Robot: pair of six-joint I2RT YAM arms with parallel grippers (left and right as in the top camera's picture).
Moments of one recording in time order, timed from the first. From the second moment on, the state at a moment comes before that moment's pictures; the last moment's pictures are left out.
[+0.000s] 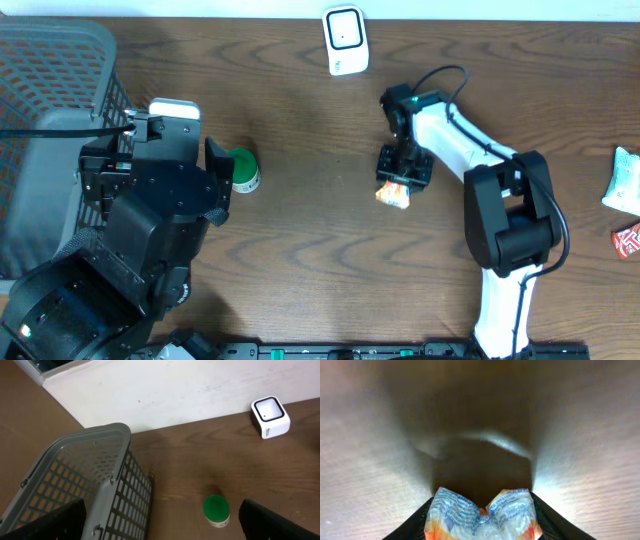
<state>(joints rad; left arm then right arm) -0.71 1.06 1.68 -1.26 -0.80 -0.15 0.32 2.16 1.56 -1.09 -0.10 0.58</state>
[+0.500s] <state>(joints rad) -0.71 1.06 1.68 -1.26 -0.80 -0.15 0.30 2.18 2.07 -1.40 -0.02 0.46</state>
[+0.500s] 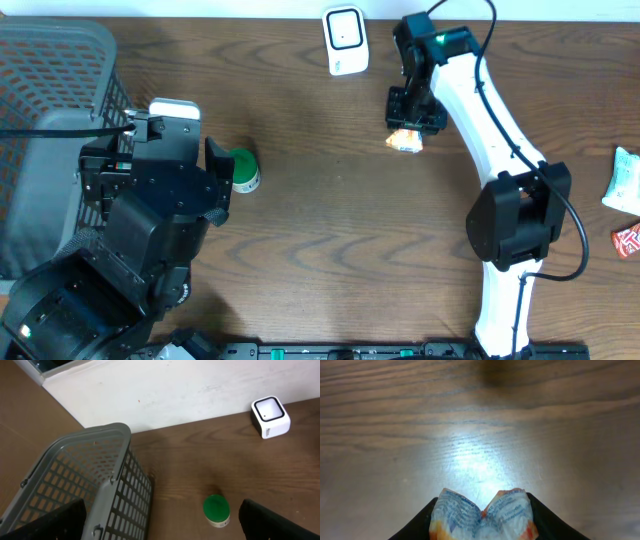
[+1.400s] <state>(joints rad) -0.71 1.06 1.68 -1.26 -0.80 -0.15 0.30 2.18 2.12 -1.07 0.02 0.29</state>
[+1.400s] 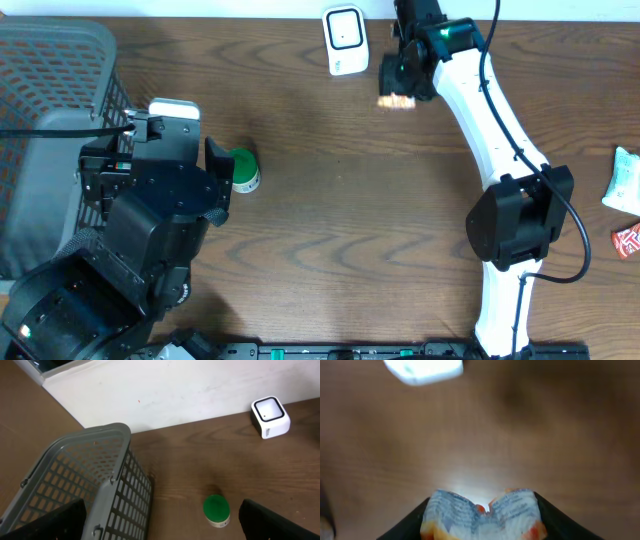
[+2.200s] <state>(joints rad) -0.71 1.06 1.68 -1.26 -0.80 -0.15 0.30 2.31 2.12 -0.54 0.09 0.21</state>
